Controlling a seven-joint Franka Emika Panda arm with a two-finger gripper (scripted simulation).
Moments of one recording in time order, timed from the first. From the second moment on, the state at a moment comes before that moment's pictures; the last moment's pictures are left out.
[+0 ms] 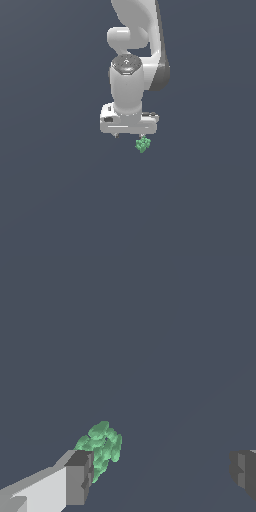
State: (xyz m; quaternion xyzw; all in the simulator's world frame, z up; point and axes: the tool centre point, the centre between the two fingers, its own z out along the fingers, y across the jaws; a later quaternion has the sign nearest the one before) arm 0.006 0.002 0.181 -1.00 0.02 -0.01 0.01
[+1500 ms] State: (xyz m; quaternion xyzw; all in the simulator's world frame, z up) arm 0.001 -0.003 0.159 -0.99 0.13 -0.01 0.01
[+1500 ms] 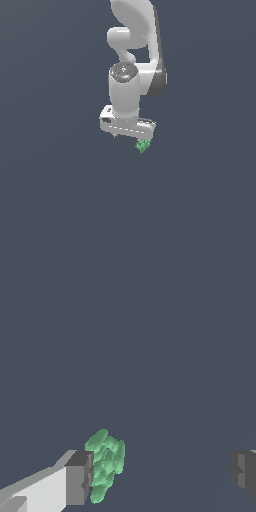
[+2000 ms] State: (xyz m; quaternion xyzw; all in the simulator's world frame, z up) arm -0.013 0.025 0.138 -0.97 0.22 0.00 0.01
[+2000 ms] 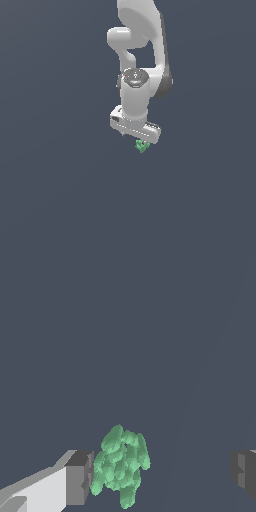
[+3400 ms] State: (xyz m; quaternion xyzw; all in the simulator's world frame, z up) arm -0.046 0.076 0.098 -0.91 0.41 0.00 0.00
